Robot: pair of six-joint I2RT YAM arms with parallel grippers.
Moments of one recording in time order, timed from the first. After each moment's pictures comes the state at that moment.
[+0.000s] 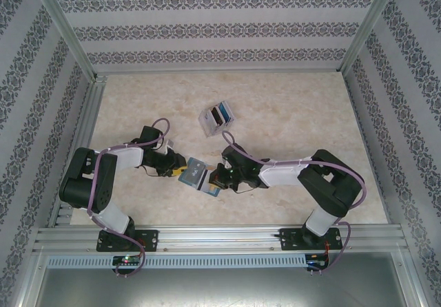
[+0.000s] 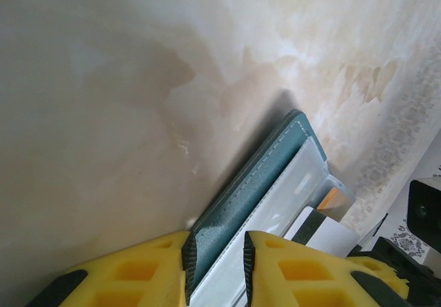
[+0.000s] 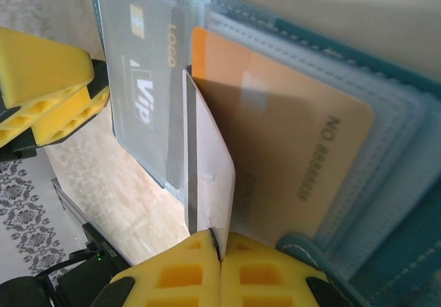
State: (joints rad) left arm -0.18 1.63 0.69 -0.28 0.70 -0.69; right arm 0.83 1.67 0.69 0.12 -0.44 1.22
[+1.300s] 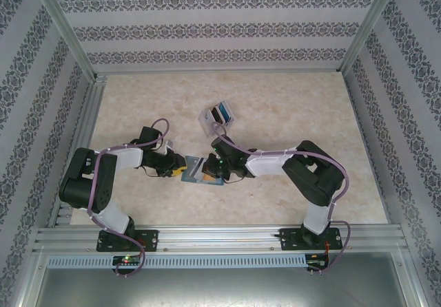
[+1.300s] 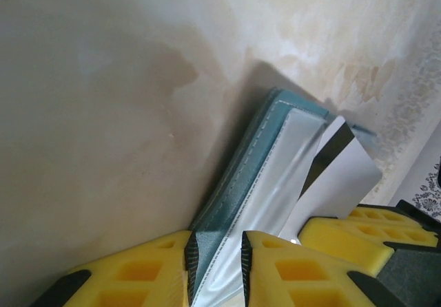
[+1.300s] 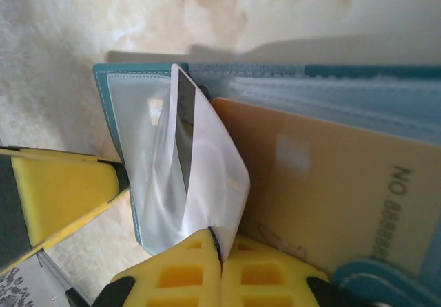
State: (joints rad) left arm -0.17 1.63 0.68 -0.26 0.71 -0.69; right arm 0.84 1.84 0.92 0.03 -0.32 1.17
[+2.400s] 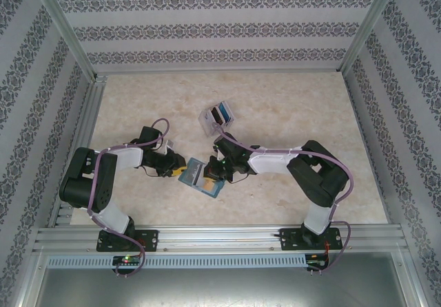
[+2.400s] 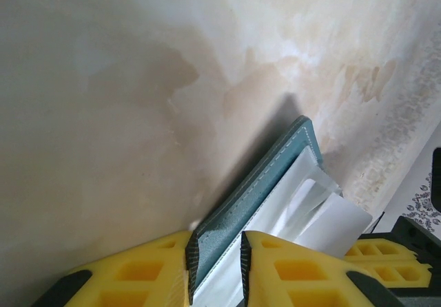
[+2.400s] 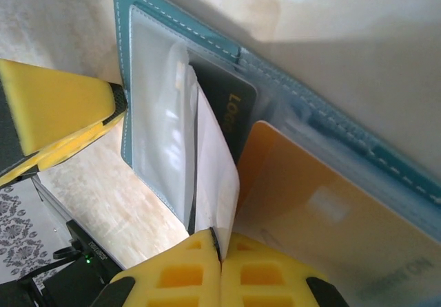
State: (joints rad) left arm -0.17 1.63 0.68 -0.27 0.71 -0.69; right arm 0.81 1.80 0.92 -0.10 -0.50 1.07
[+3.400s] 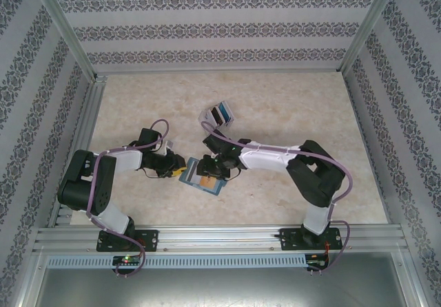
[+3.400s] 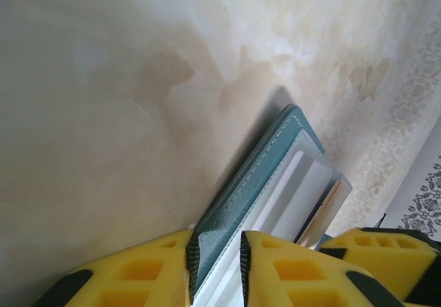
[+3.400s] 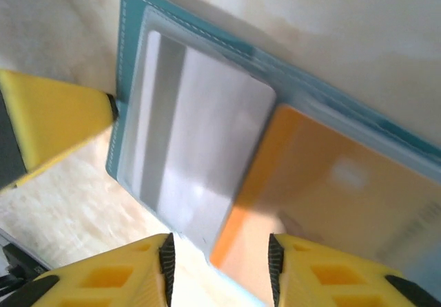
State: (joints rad) left arm -0.17 1.61 0.64 -0.22 0.70 -0.69; right arm 0.86 1.80 1.11 -0.42 -0.32 0.97
